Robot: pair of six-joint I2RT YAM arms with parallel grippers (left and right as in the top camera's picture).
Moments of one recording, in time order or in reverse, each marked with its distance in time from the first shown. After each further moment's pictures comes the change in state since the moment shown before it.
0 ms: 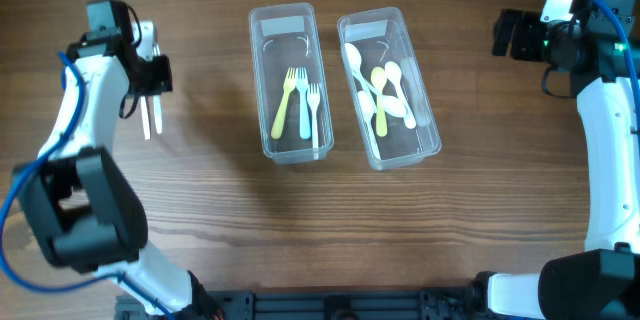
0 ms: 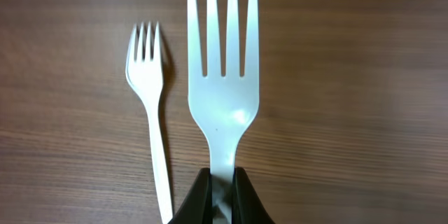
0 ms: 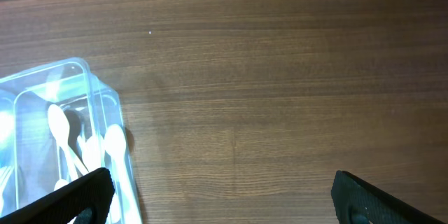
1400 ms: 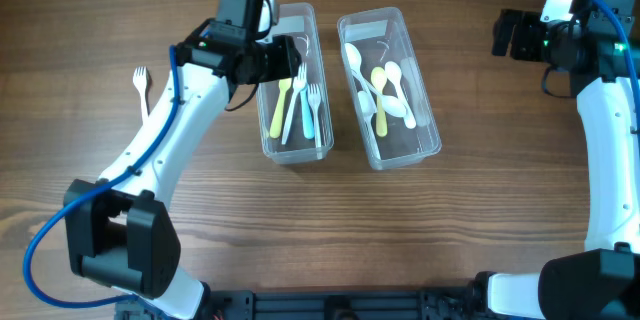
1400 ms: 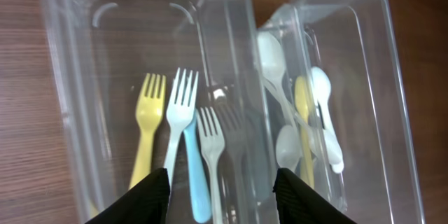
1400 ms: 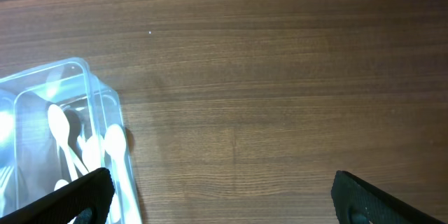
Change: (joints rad) left arm -0.487 -0.116 0.011 0.107 0.226 -0.510; right arm 0.000 0.000 0.000 0.000 0.000 0.000
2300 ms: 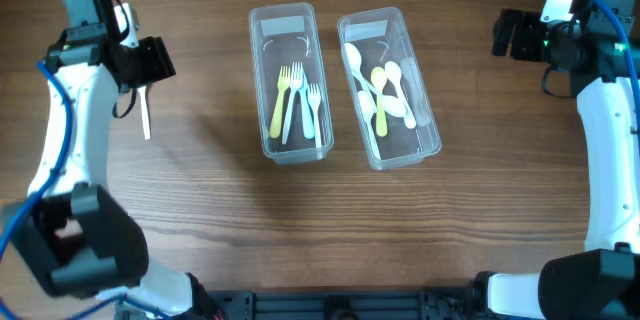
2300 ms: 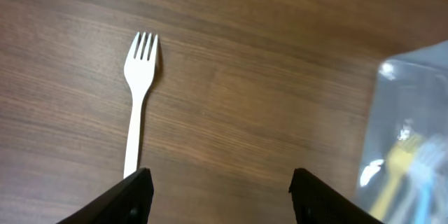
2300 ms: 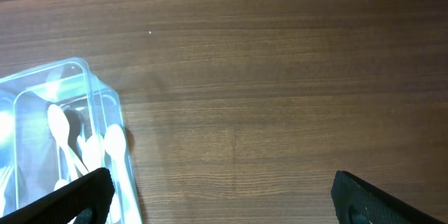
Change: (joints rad) left arm 0.491 0.008 0.003 -0.132 -0.162 0.260; right arm 0.000 0.000 0.000 0.000 0.000 0.000
